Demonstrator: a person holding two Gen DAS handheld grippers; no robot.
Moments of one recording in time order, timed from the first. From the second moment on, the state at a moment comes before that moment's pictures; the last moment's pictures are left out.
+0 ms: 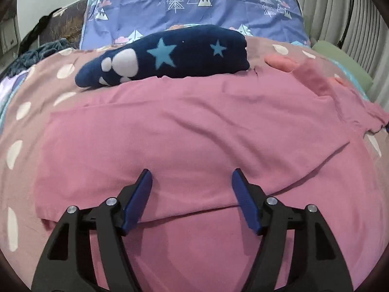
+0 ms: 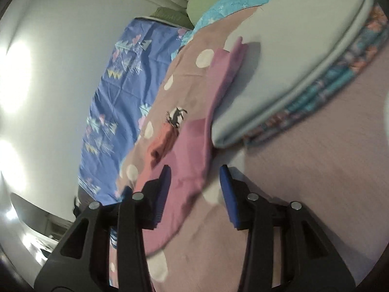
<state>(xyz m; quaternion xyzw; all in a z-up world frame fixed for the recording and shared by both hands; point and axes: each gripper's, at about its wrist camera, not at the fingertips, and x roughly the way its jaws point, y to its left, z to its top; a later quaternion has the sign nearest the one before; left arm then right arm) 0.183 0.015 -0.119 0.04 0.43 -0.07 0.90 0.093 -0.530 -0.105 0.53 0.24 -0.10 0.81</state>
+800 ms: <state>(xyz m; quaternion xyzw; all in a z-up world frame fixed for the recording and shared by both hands) 0.179 0.047 -0.117 -0.08 0.41 -0.13 0.90 0.218 -0.188 -0.066 0.22 0.36 0.24 0.88</state>
